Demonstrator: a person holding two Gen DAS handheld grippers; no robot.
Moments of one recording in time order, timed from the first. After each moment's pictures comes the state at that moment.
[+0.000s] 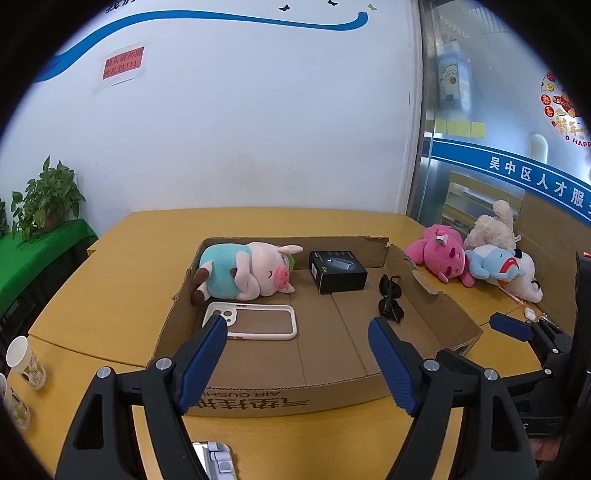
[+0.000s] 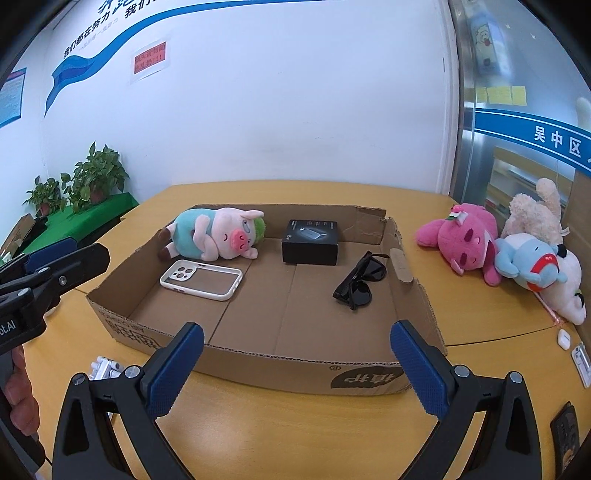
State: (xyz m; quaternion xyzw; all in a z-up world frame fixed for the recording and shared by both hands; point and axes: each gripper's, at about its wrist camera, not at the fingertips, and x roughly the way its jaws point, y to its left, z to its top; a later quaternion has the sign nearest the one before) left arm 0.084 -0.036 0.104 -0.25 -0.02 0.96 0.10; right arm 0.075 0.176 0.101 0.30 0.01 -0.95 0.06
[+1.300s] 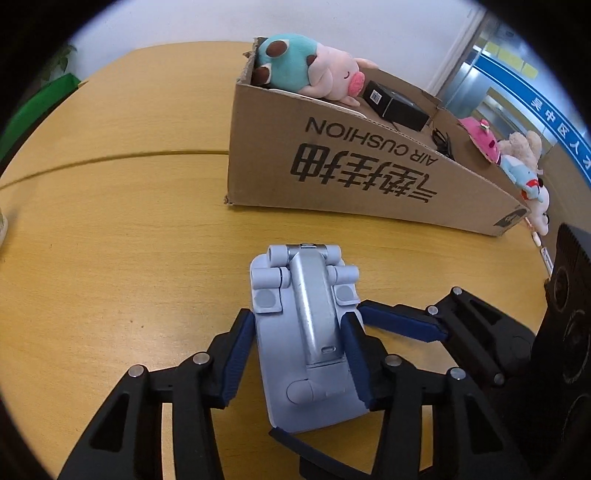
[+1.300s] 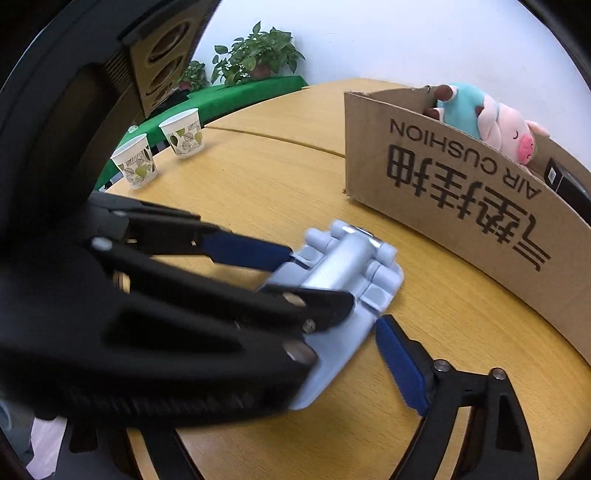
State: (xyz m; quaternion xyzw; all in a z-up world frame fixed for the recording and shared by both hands) left arm 0.086 -0.151 -0.037 -0.51 -0.08 0.85 0.13; right arm 0.108 -0.049 -0.036 0.43 0.11 -0.83 0.35
